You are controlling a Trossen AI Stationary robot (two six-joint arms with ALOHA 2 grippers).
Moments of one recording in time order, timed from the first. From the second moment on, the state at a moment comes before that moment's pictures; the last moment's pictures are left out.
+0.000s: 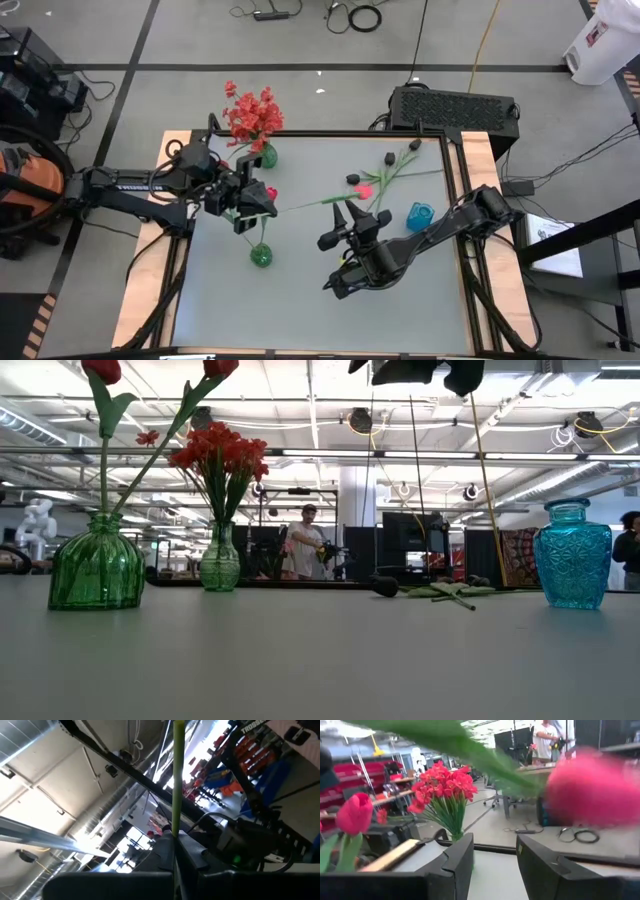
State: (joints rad) left arm 0.11 1.08 0.83 0.62 0.75 0.77; right arm 0.43 1.90 1.55 -0.84 1.57 1.43
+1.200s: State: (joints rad) left arm 0.12 1.06 0.83 0.38 0.57 1.51; right arm 0.44 1.70 1.55 -0.42 1.52 1.04
